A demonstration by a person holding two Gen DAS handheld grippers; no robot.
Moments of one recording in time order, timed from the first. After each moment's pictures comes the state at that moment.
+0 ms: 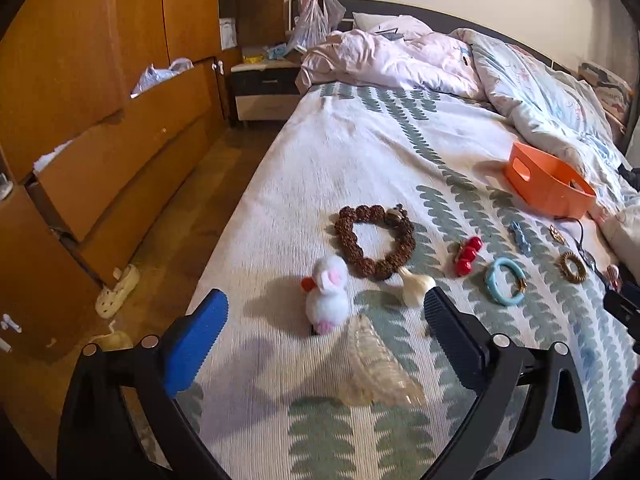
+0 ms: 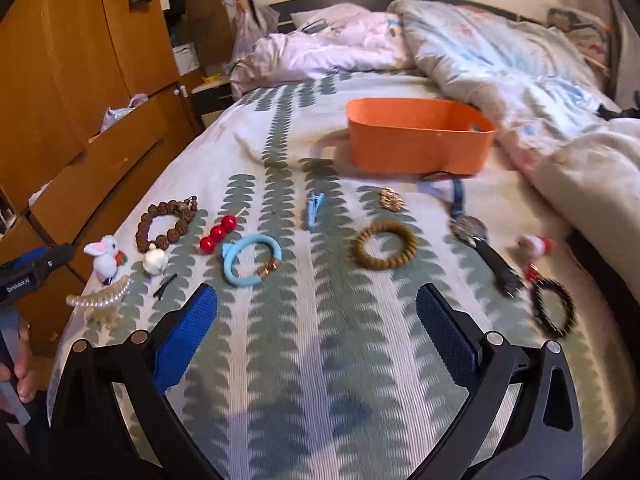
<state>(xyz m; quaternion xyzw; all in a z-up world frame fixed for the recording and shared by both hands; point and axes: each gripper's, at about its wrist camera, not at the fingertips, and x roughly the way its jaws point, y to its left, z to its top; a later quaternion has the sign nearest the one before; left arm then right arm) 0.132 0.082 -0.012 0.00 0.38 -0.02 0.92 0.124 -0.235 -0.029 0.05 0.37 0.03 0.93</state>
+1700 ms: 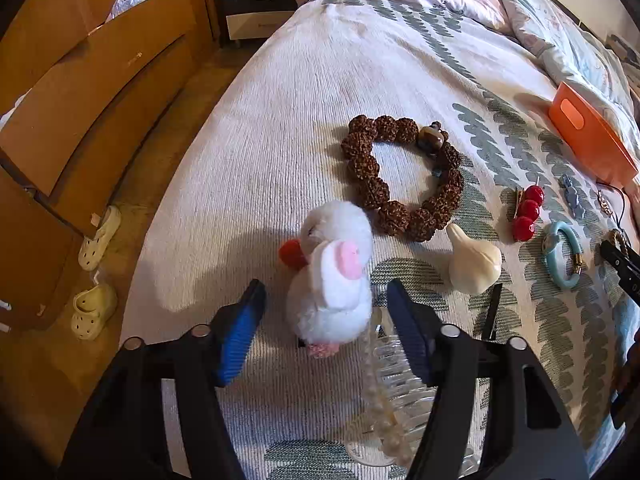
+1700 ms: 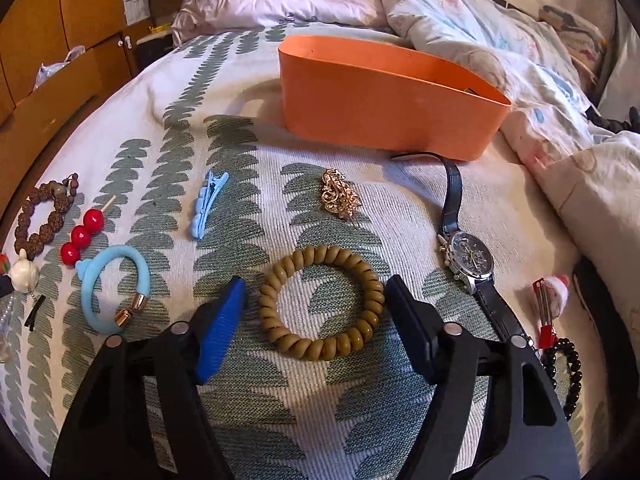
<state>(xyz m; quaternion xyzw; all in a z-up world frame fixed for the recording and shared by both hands) 0.188 0.080 -0.081 -0.01 0.52 -0.02 0.86 0.212 -0.259 -0.091 0.00 0.44 -0.05 0.90</state>
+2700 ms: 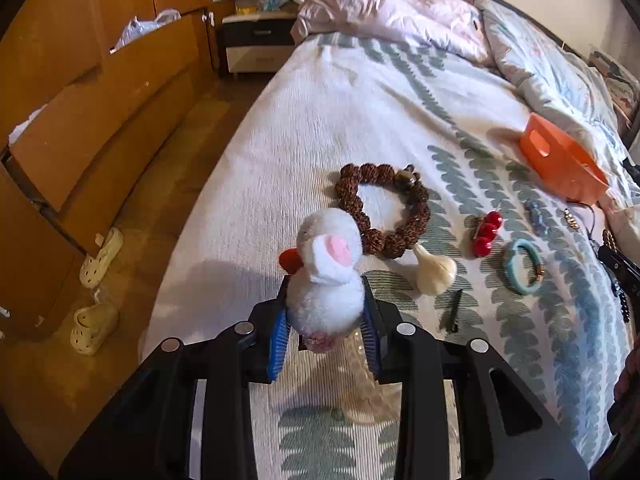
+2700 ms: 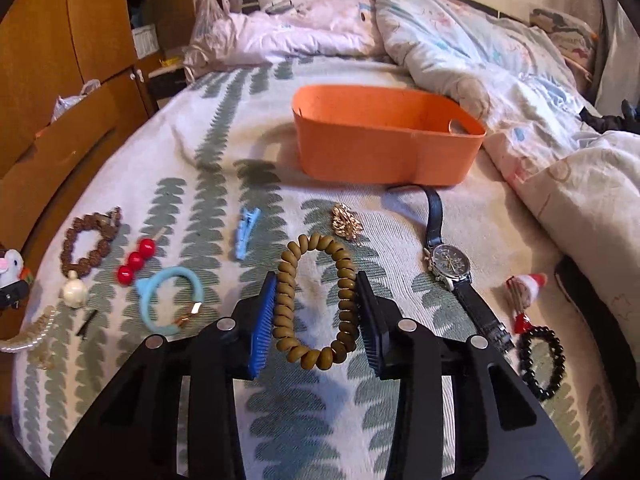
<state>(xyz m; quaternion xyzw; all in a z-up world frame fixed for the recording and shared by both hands) 0.157 0.085 -0.040 -0.02 0.46 -0.03 0.89 0.168 -0.252 -0.039 0.03 0.39 -0.03 0.92</state>
